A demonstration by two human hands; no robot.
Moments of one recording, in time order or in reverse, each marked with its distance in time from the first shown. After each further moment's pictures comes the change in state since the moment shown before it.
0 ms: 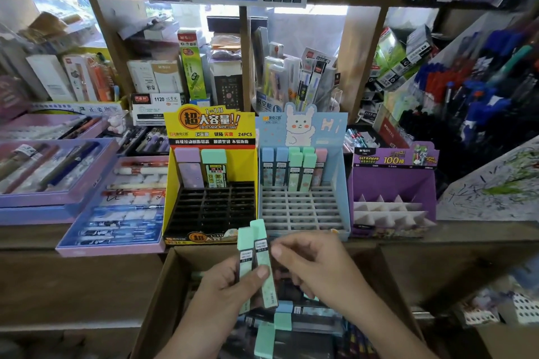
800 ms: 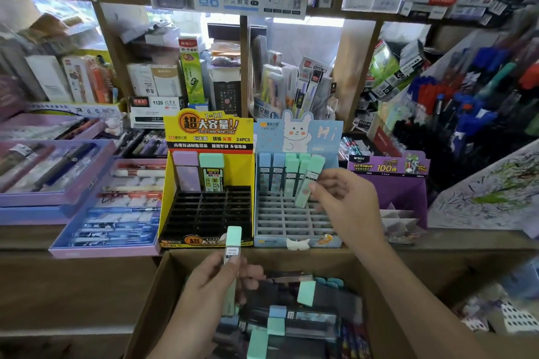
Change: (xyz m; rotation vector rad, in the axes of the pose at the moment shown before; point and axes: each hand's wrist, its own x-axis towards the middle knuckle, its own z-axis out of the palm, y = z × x) left_hand 0.005 -0.004 -0.006 -0.135 0.195 -0.030; right_hand 0.054 -0.024 -0.057 -0.142 0.448 -0.295
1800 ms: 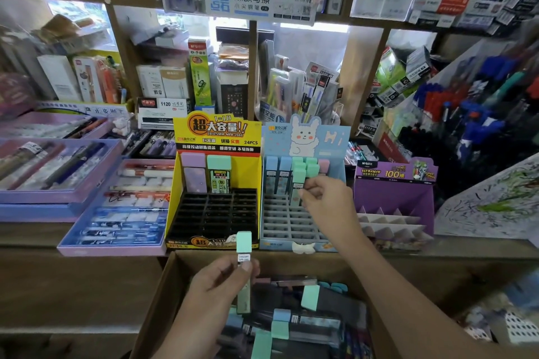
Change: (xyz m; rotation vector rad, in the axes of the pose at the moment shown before) left_hand -0.003 0.005 -0.004 0.153 0.002 0.017; right_hand 0.025 0.016 0.037 -0.370 -0.034 0.072
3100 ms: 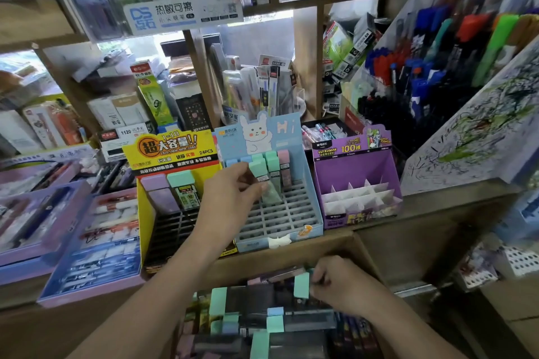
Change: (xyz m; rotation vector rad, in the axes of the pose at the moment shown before) left_hand 0.086 0.106 0.073 0.749 0.034 0.587; right_hand -0.109 0.091 -0.024 -0.161 -0.640 0.350
